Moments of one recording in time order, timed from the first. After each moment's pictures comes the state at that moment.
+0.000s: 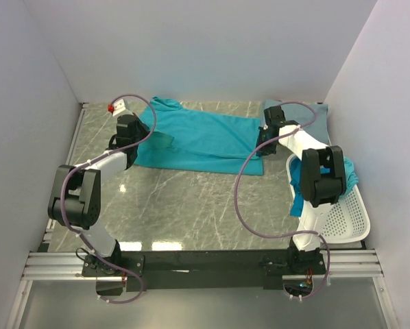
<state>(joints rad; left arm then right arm) -0.17 1.67 0.97 0.39 -0.21 -0.58 0.14 1.92 1.40 -0.57 -0.03 0.39</state>
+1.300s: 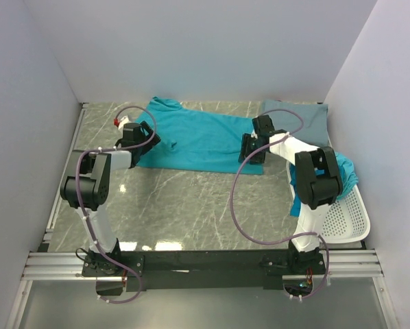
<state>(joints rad) -0.14 1.90 1.00 0.33 -0.09 -0.74 0.24 1.90 1.28 -0.44 -0.11 0.39</state>
